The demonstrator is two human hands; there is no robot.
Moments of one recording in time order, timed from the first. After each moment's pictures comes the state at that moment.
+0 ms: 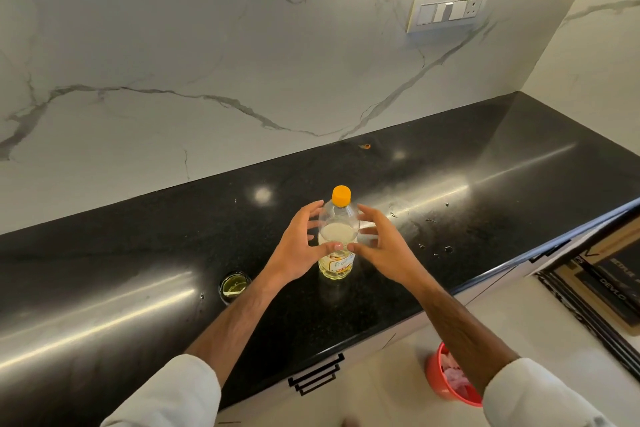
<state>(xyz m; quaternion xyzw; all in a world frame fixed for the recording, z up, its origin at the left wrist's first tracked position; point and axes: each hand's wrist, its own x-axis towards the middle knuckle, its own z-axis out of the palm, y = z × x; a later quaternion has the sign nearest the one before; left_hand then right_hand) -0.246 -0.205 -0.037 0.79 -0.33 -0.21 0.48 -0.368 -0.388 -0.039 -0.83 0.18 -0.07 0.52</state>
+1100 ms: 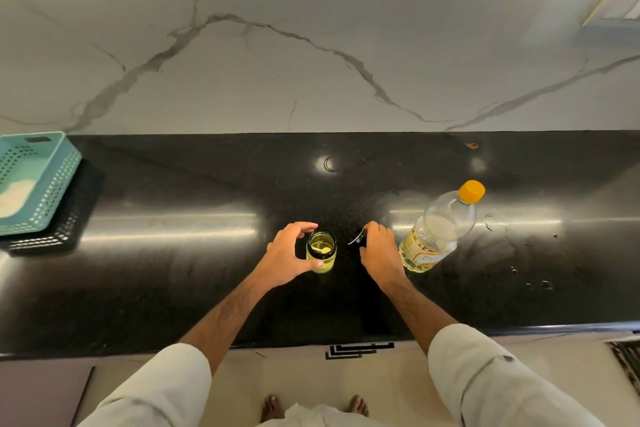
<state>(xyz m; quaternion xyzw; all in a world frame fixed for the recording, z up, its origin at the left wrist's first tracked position) -0.230 -0.011 -0.119 0.87 -0.19 -0.19 0.42 -0.270 -0.248 -0.134 -0.96 0.15 0.04 0.25</state>
